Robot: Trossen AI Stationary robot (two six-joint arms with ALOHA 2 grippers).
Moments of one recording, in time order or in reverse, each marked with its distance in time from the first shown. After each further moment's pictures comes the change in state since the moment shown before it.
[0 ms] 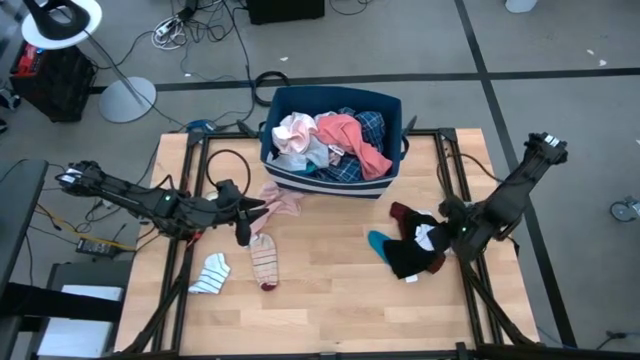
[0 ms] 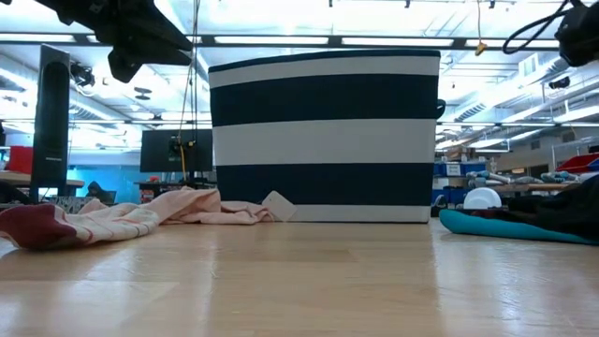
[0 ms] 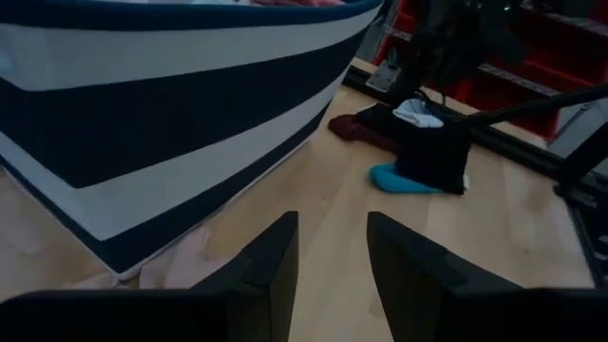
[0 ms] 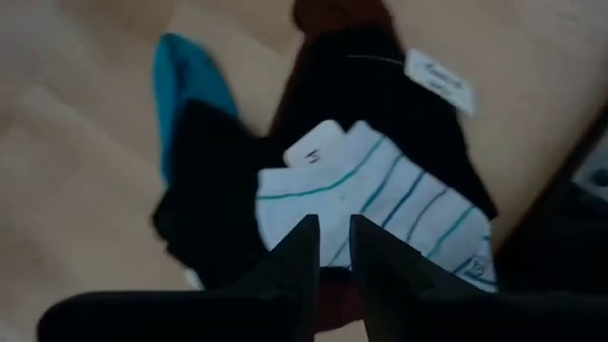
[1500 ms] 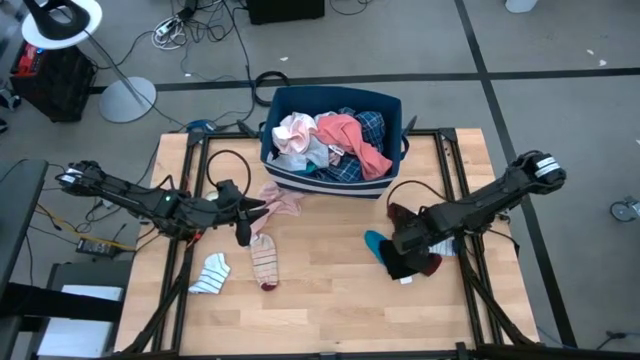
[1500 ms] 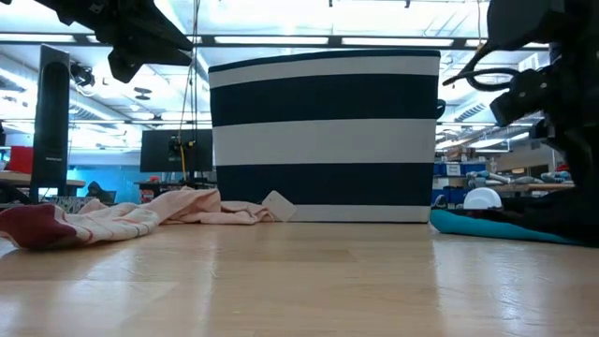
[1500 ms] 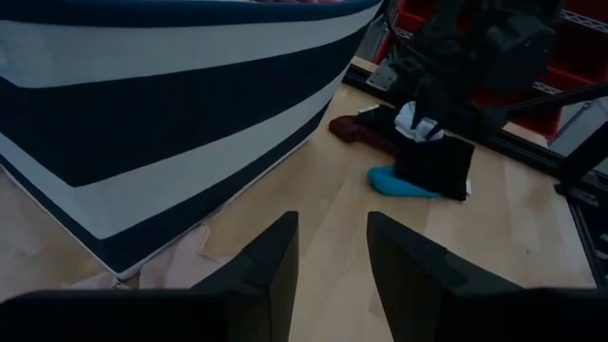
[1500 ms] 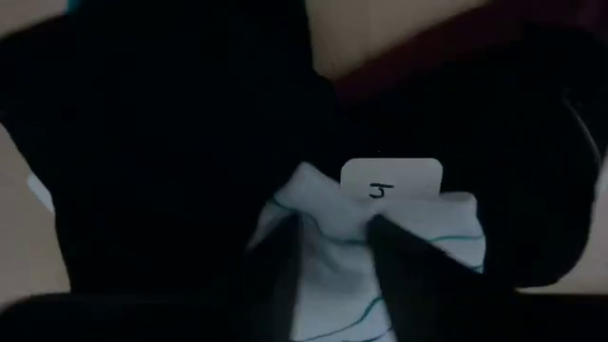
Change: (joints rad) left arm 0.000 0.005 0.000 0.001 -0.001 -0.002; right arm -0.441 0.513 0.007 0.343 -0.323 -1.111
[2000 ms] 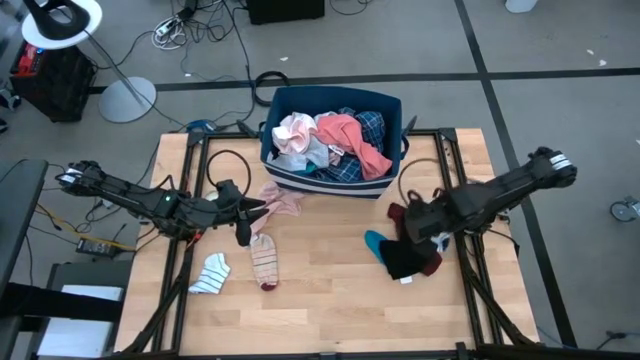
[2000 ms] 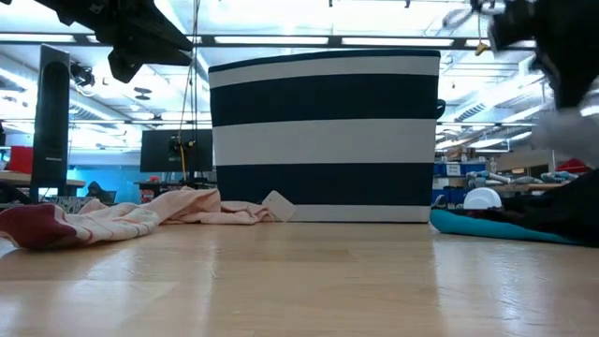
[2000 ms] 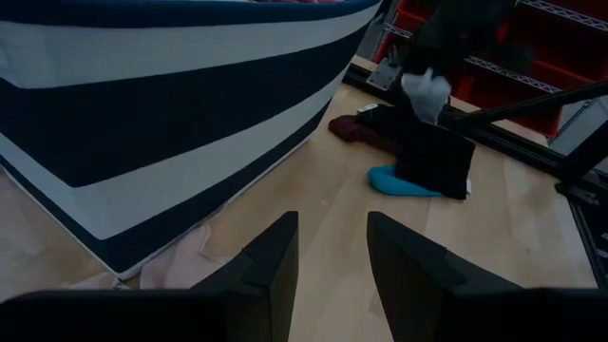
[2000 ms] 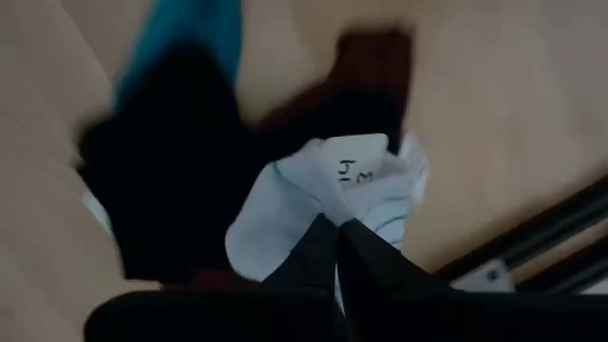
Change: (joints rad) left arm 0.000 0.000 0.000 0.000 0.001 0.004; right arm -0.001 -0.161 0.248 -0.369 0.154 0.103
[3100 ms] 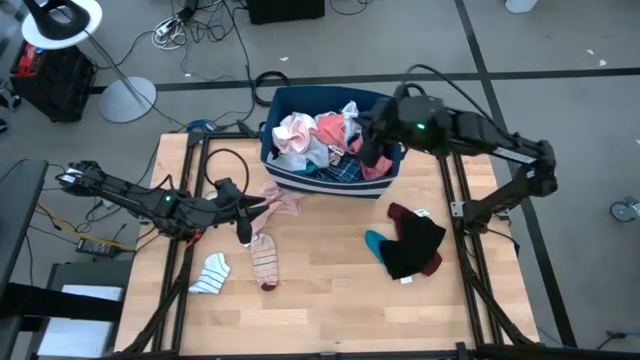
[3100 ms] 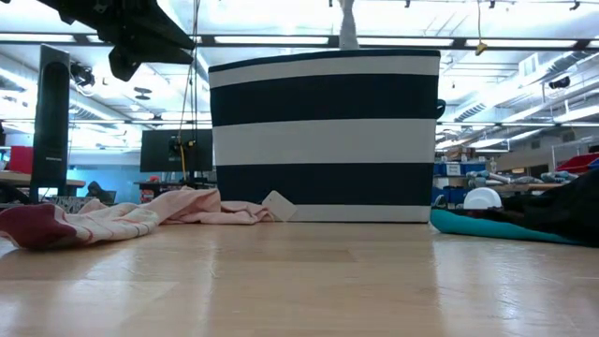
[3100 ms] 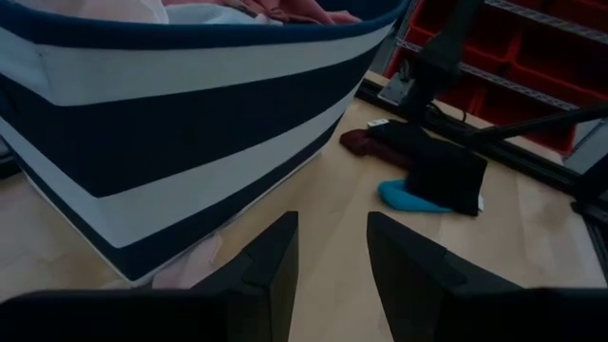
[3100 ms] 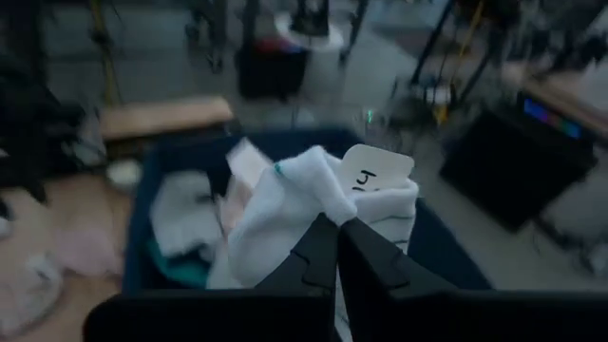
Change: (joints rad) left arm 0.001 0.000 0.000 0.015 -0.048 -0.004; right arm -0.481 0.244 0.774 0.599 0.299 -0.844
